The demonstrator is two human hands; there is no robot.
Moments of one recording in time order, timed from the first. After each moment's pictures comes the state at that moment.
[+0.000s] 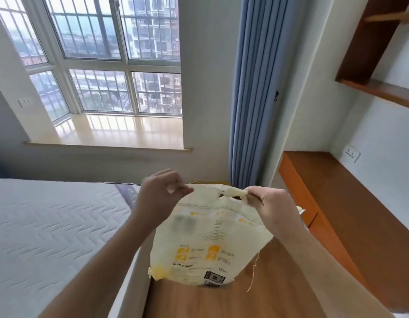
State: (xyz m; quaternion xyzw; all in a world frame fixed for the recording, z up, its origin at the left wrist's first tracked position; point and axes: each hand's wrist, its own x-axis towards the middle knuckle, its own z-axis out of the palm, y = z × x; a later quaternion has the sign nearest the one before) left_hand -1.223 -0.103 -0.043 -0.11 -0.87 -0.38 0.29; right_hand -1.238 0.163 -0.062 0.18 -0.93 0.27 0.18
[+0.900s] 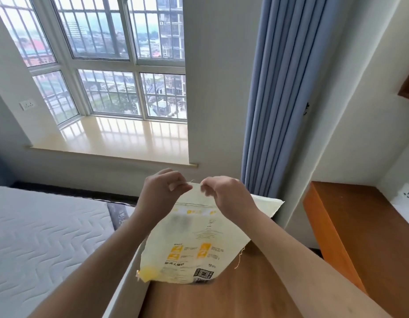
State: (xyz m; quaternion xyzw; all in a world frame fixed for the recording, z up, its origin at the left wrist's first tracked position) left_hand -1.518 -0.078 -0.069 -0.07 -0.88 -0.36 0.30; right_hand -1.560 0.112 -0.071 0.34 -0.89 0.26 0.17
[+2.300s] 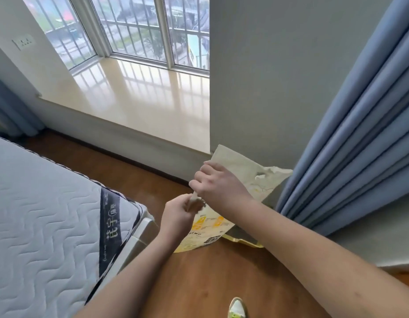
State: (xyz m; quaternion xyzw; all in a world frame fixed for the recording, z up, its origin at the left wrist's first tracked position) left_hand -1.891 -0.095 -0.260 0.25 -0.85 -0.44 0.09; right_hand -1.993 0.013 -0.191 0.60 -0.79 -0.01 0.16
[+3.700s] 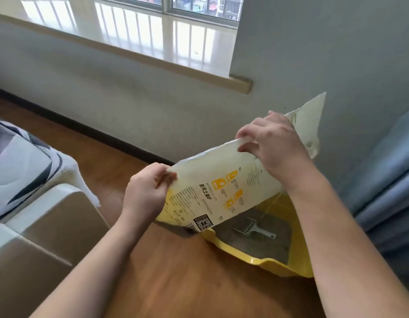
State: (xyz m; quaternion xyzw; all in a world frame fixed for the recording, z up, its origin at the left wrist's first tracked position) left_hand -1.973 -0.236 -0.753 0.16 -0.87 -0.35 0.30; right_hand -2.133 -0.034 -0.650 0.45 -0.86 0.13 0.23
